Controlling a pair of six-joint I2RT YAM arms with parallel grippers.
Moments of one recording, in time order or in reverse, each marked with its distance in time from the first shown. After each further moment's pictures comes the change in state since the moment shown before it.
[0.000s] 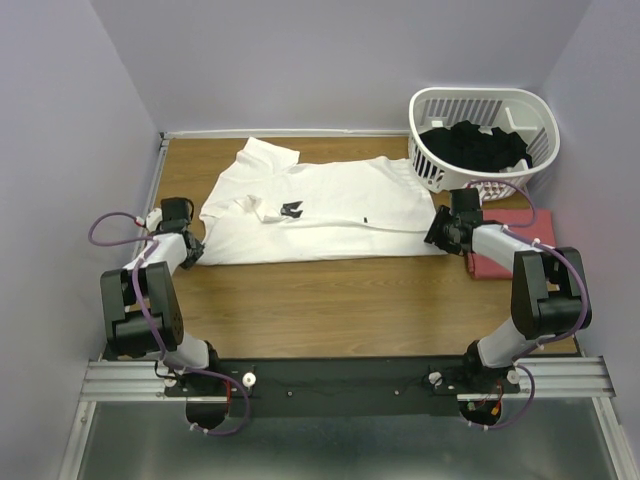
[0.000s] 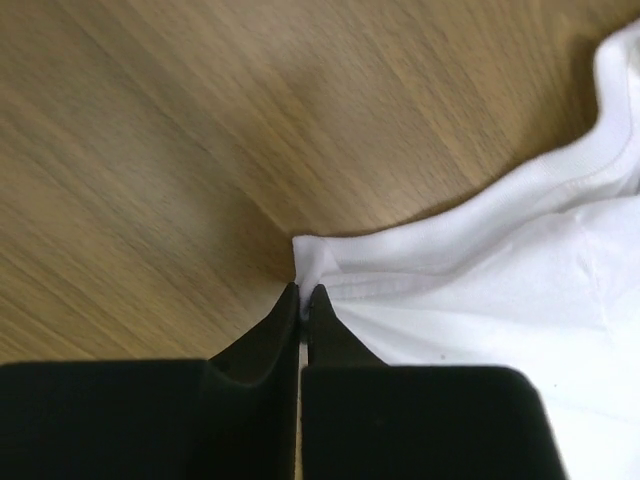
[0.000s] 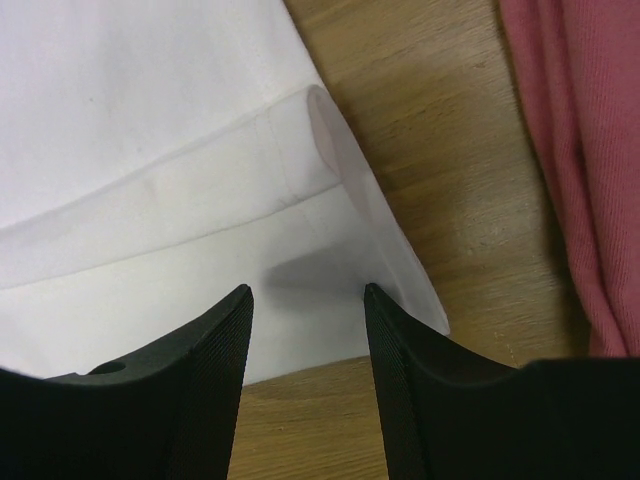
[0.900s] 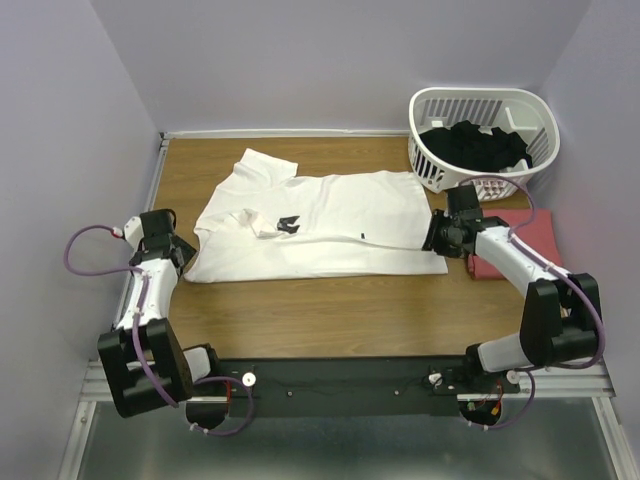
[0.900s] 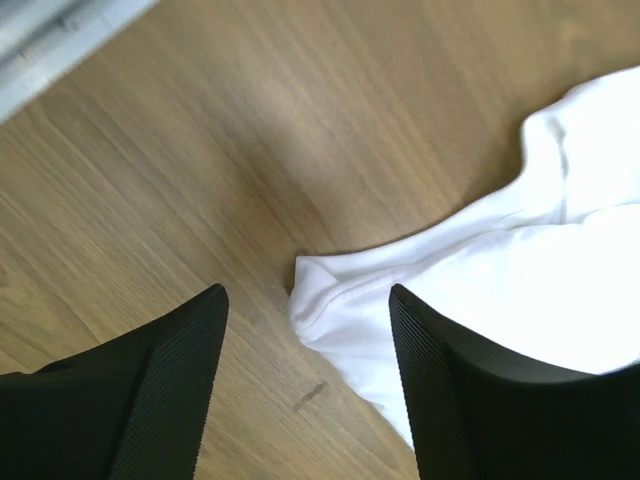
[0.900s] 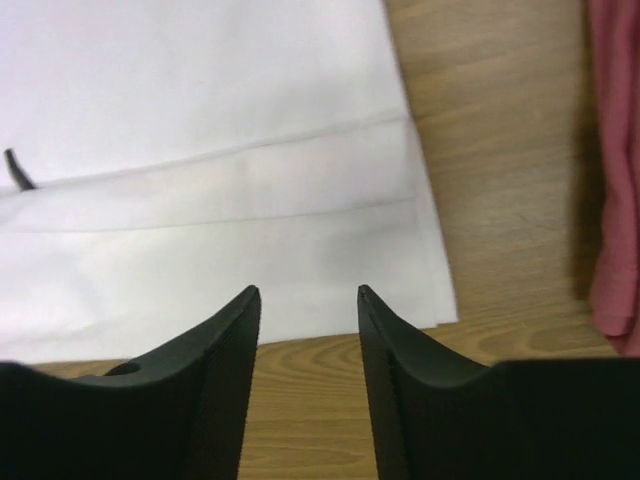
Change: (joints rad) left arm 0.097 -0.290 -0.108 -0.090 -0.025 0.041; right arm 0.066 -0.164 0.039 -0.284 -0.018 -0.056
